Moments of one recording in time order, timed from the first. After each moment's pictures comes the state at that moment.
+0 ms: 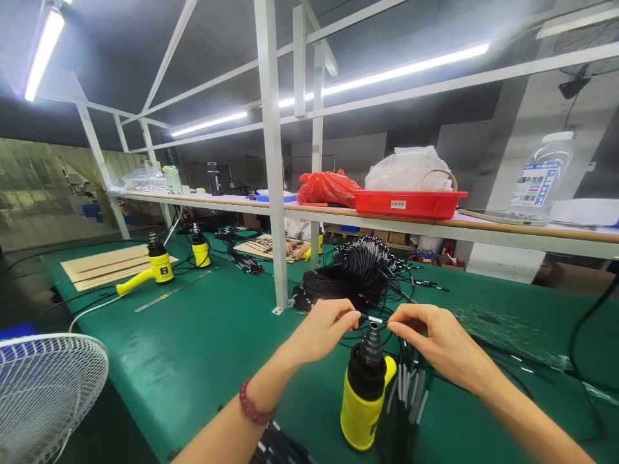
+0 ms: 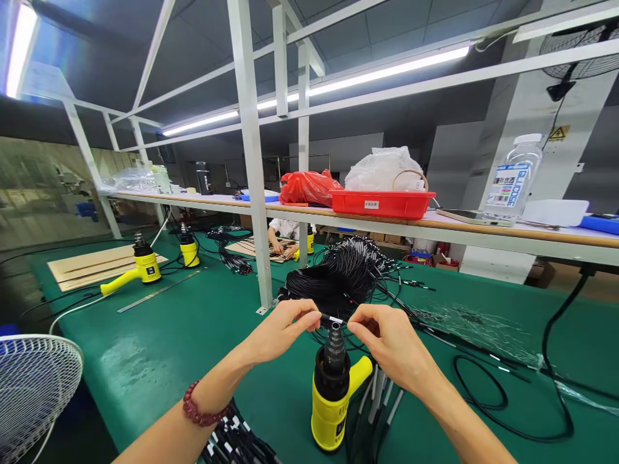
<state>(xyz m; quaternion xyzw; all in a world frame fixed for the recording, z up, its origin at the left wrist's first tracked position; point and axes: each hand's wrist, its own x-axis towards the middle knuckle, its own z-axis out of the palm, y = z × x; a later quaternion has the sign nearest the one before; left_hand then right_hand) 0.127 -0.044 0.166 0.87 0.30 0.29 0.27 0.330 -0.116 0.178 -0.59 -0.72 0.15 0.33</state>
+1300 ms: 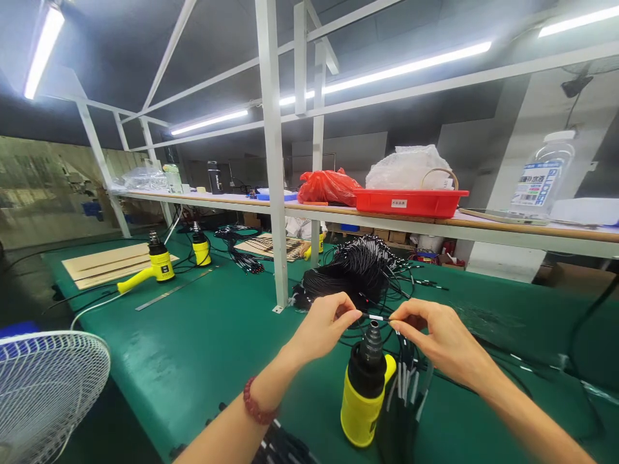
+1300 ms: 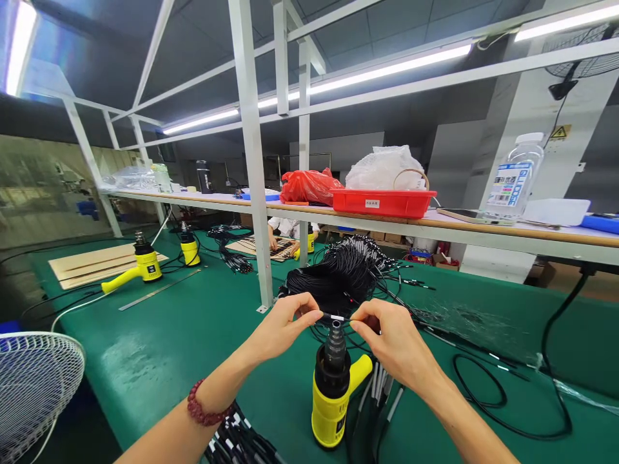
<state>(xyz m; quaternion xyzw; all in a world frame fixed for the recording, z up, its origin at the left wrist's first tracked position) 0.131 -0.044 0.162 0.84 0.33 0.34 0.28 0.332 -0.116 0.177 -0.61 -0.71 0.10 0.33</state>
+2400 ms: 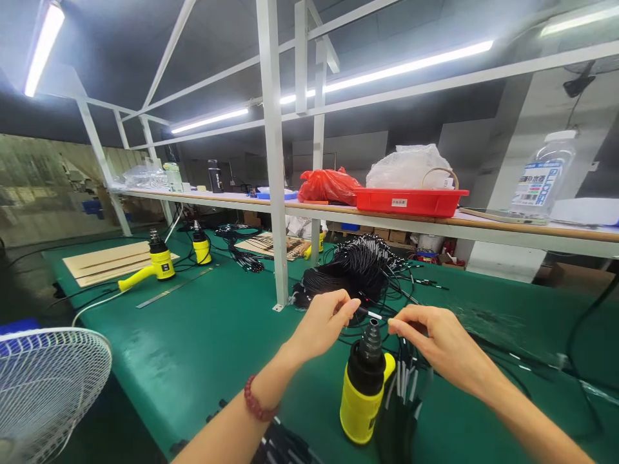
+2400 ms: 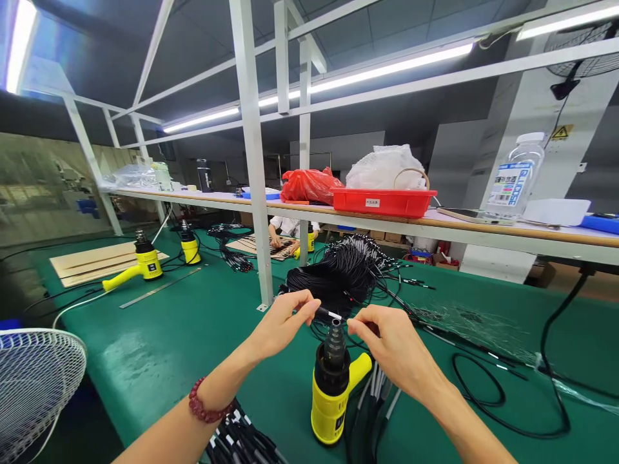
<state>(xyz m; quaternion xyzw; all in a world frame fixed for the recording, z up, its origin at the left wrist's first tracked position) 0.133 -0.047 0.164 0.83 0.32 0.37 0.27 0.330 -0.123 0.175 -0.61 -0.72 0.11 0.31</state>
